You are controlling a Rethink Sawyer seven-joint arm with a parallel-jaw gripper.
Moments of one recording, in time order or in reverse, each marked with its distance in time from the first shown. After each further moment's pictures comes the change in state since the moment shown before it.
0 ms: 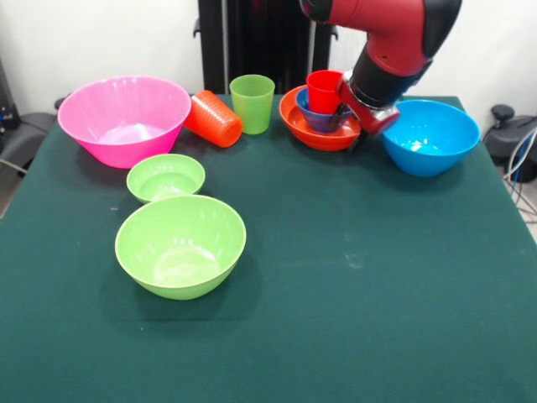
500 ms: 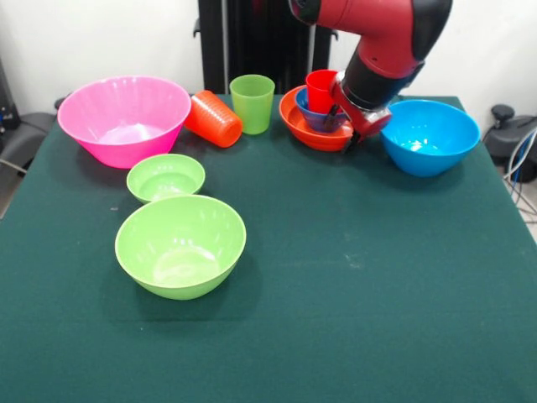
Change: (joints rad) arm -0.023 0.002 0.000 0.000 0.000 0.000 0.000
